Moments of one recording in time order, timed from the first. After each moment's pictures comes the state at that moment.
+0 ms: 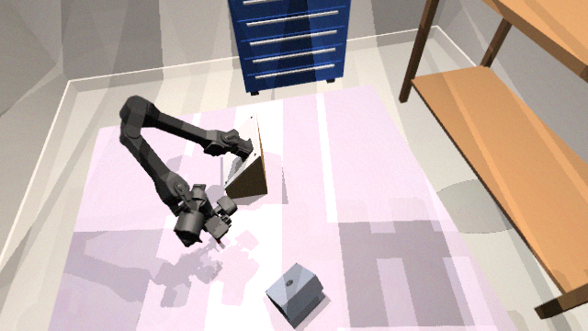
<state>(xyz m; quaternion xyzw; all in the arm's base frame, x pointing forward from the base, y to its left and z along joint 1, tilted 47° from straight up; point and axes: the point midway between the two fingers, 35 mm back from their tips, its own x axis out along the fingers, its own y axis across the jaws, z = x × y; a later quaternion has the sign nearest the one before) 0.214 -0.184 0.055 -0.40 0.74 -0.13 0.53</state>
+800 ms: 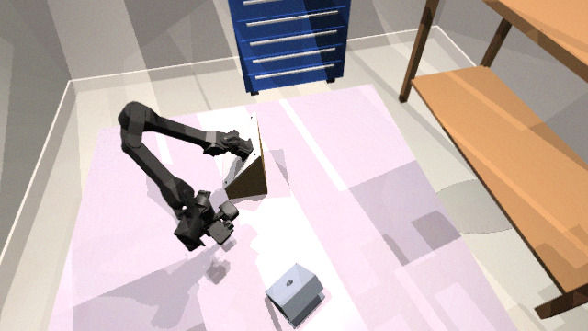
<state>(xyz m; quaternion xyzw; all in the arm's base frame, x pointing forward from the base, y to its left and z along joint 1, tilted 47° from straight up) 0.207 -0.210 0.031 -0.40 0.74 -0.13 0.53</state>
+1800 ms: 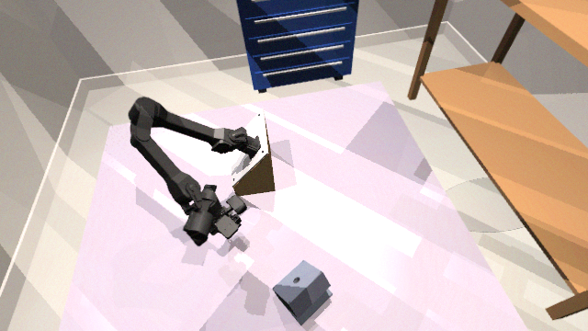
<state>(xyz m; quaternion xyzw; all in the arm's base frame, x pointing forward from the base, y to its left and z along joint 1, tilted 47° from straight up) 0.210 -0.196 0.040 -0.40 0.74 -0.12 0.53</state>
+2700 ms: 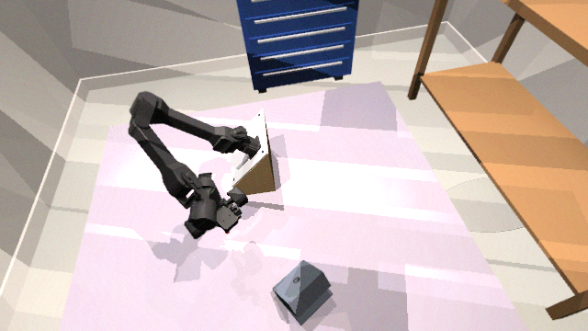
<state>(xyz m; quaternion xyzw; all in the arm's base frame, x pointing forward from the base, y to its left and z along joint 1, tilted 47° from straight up) 0.232 -0.143 0.072 -0.40 0.72 -0.12 0.55</state>
